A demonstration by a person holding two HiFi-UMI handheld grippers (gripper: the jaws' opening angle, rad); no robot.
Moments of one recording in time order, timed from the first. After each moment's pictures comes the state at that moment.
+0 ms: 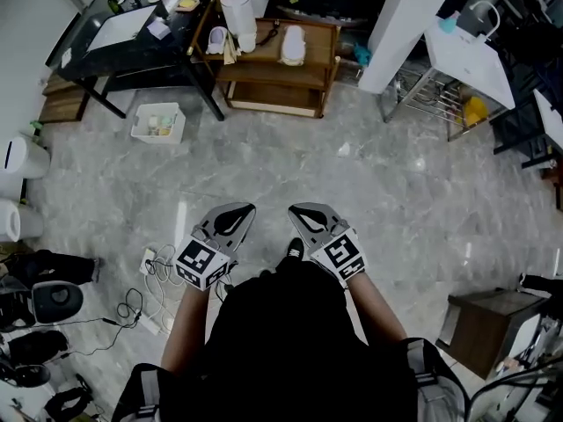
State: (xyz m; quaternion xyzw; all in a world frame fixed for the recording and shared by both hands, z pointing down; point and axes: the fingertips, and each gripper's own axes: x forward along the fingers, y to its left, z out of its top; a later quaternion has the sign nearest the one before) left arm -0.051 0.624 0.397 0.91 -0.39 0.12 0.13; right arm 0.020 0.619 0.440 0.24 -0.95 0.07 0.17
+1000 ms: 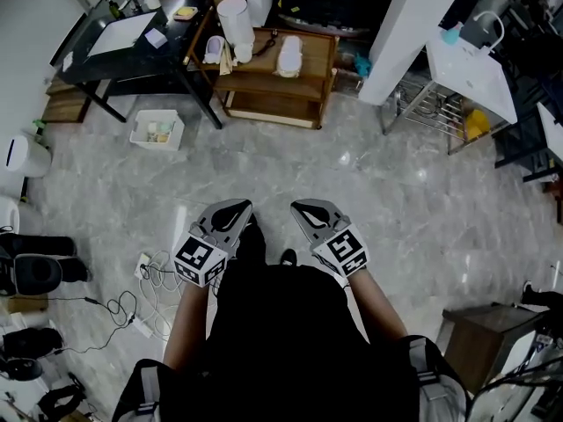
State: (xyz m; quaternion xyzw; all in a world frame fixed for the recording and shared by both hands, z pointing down) left arm -0.024 0.565 0.394 0.89 -0.42 0.11 0.12; right arm 0.060 0.556 0.438 0.23 -0.96 0.07 0.17
